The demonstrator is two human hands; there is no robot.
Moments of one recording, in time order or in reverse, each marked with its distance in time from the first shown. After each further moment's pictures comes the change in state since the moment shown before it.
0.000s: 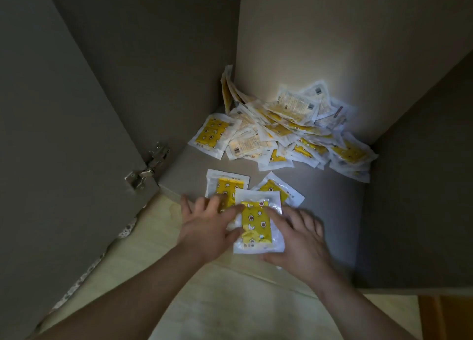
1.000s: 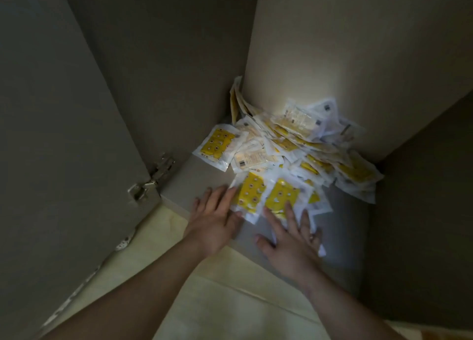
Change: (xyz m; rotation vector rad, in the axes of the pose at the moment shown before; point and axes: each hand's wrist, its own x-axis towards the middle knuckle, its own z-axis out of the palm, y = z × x) left_hand 0.030 -0.037 -0.005 -0.346 -0.068 -0.108; right_hand 0.040 -0.049 0.002 0.044 -0.369 0.223
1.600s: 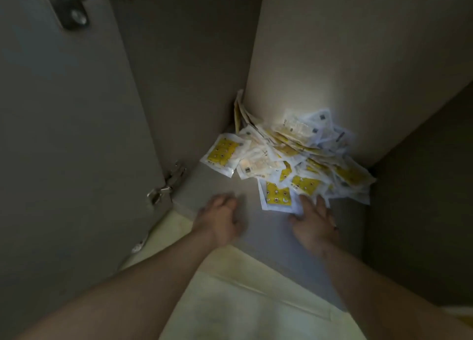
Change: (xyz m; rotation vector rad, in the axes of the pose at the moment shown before) left_hand -0.009 0.029 -0.047 -0.038 -0.044 0.022; right_hand 0.005 0.013 -0.068 0.251 0.203 0.249
